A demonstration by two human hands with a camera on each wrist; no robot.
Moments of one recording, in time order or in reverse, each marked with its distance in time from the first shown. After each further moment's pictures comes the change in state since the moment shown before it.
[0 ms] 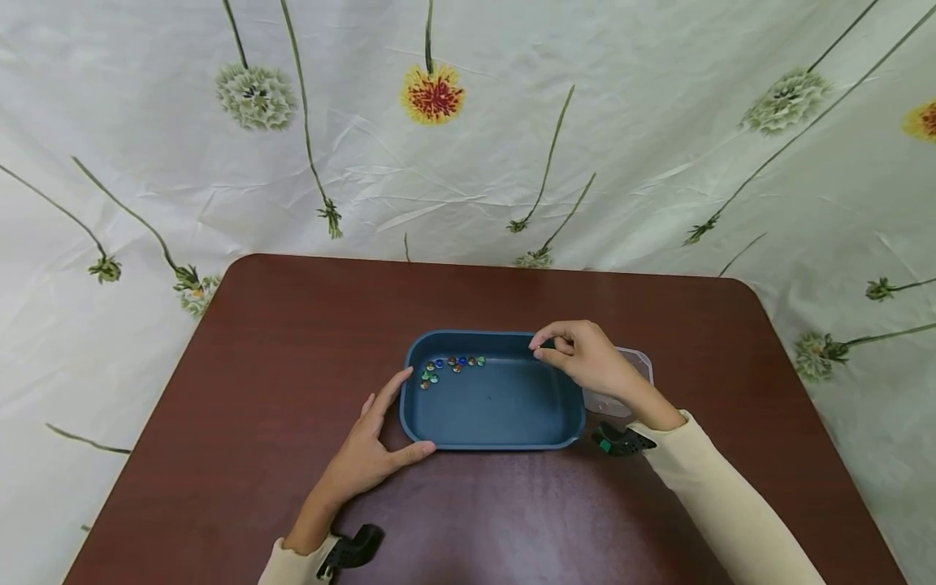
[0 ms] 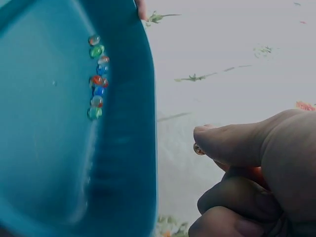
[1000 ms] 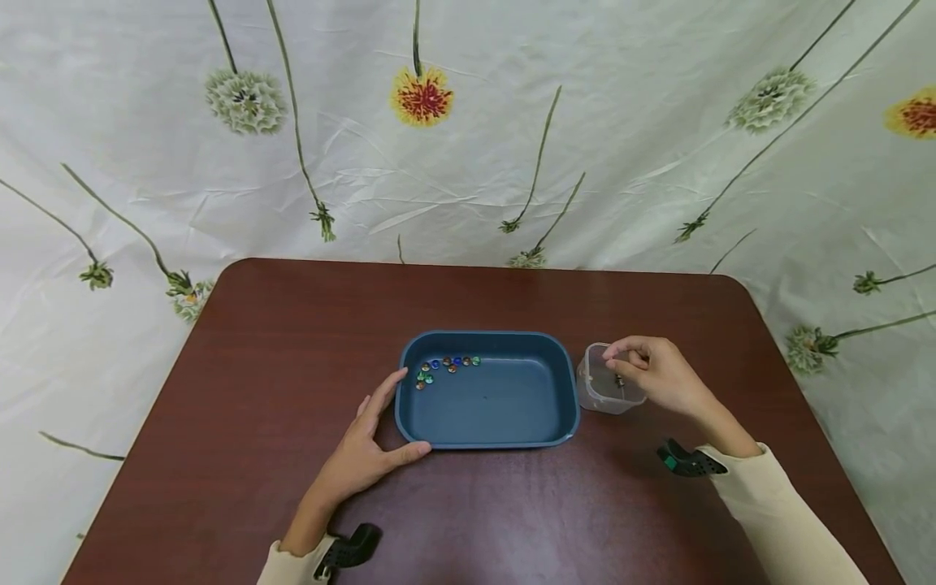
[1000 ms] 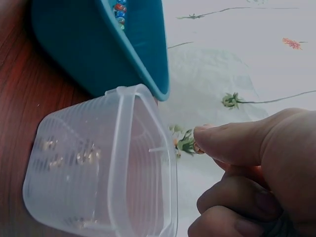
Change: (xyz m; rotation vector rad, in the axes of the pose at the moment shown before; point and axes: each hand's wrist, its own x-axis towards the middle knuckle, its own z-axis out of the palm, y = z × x) left_hand 0.002 0.001 0.000 -0.025 -0.012 -0.001; right_hand -0.063 0.050 -0.049 -0.063 0.139 0.158
